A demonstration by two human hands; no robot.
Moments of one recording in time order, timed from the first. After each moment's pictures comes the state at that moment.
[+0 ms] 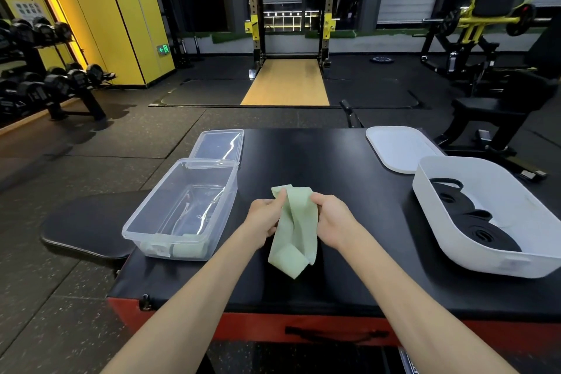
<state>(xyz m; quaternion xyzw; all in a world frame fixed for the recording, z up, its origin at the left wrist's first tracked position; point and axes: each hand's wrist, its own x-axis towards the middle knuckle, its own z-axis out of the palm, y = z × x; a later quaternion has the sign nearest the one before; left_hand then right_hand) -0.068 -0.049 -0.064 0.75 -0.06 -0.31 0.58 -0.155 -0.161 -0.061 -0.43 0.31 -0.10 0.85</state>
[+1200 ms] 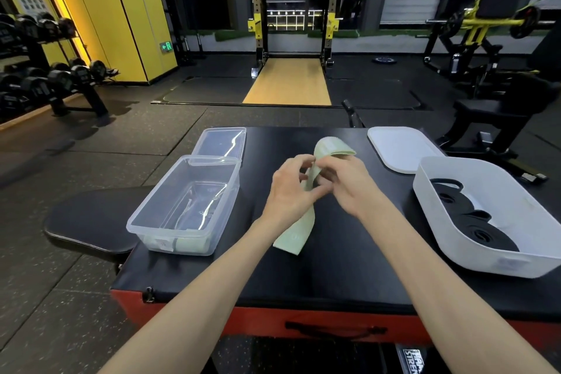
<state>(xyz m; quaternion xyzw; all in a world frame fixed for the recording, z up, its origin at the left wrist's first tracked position) -0.104 -0.063 -0.017 0.74 -0.39 -0.01 0.55 -0.164 -0.172 0.010 -0.52 0.20 -0.23 0.80</state>
